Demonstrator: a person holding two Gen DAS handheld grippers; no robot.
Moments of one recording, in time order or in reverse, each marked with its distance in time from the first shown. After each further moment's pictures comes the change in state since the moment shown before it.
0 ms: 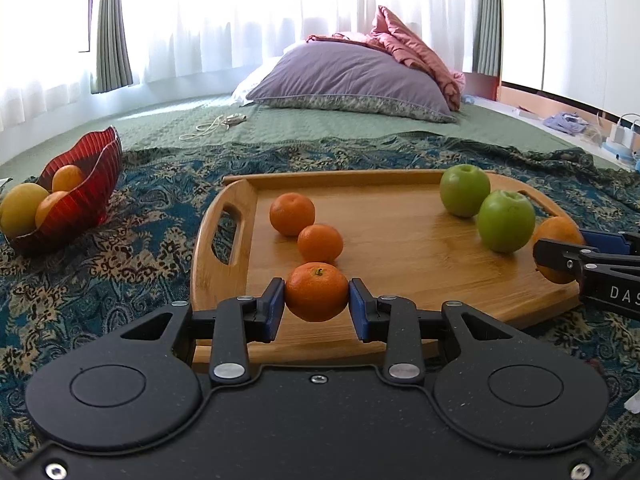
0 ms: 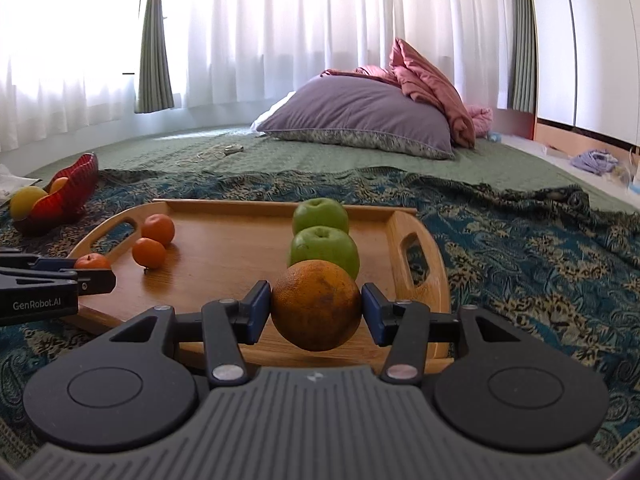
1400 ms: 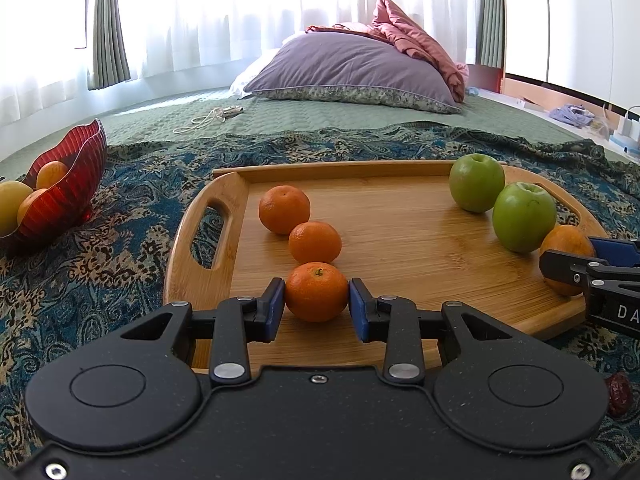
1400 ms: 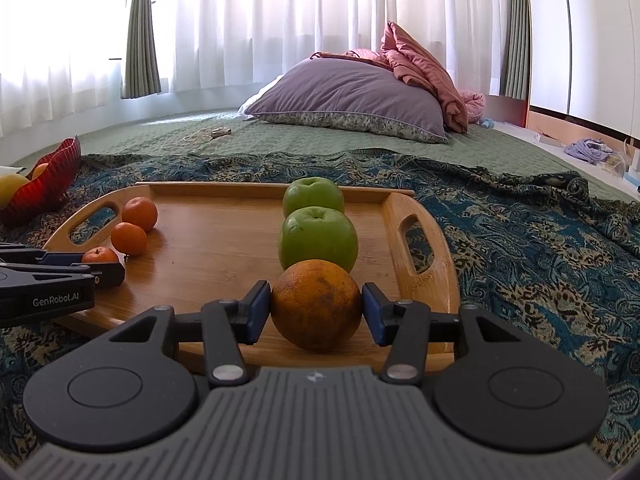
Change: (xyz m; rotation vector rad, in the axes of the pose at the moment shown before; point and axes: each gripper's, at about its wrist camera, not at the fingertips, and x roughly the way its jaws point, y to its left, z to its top) left arm 0.032 -0.006 0.001 0.005 0.017 0.007; right arm 0.018 0.005 -0.004 -0.002 0.044 -0.038
